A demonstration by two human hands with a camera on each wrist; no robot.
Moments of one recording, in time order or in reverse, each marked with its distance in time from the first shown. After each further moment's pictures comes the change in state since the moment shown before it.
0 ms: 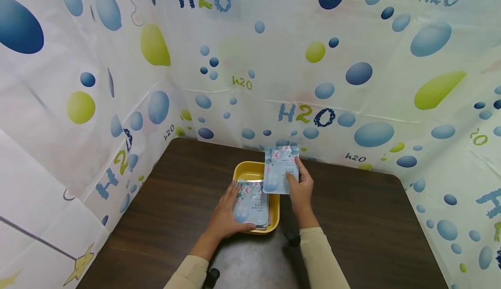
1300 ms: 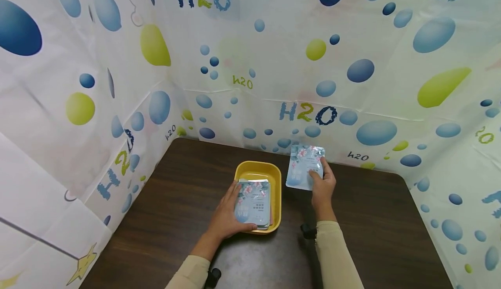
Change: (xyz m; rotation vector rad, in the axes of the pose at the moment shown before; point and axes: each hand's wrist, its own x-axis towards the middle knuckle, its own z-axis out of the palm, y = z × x) left_hand -0.001 -0.002 0.001 0.005 0.008 -0.010; right_hand 0.033 0.008 -0.053 0.072 0.175 0.120
